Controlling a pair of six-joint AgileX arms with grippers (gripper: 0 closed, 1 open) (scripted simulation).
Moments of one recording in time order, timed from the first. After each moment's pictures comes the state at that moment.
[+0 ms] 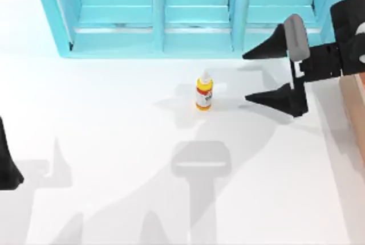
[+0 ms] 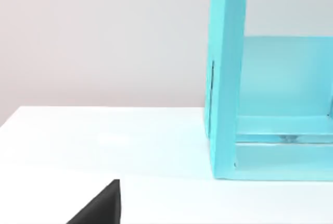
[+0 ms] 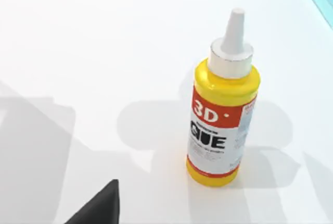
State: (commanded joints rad) left arm 0.00 0.00 0.00 0.00 0.00 0.00; right arm 0.12 2.27 1.42 -0.24 -1.19 -1.09
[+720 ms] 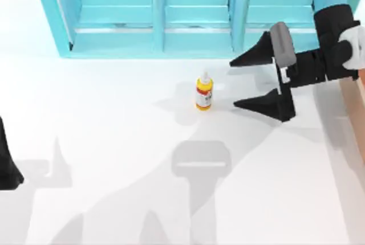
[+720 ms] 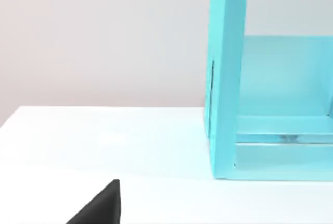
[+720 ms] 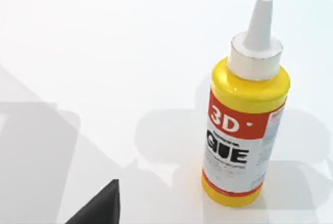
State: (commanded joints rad) left arm 0.00 0.00 0.00 0.00 0.00 0.00; right arm 0.15 2.34 1.46 -0.20 -1.21 -1.06
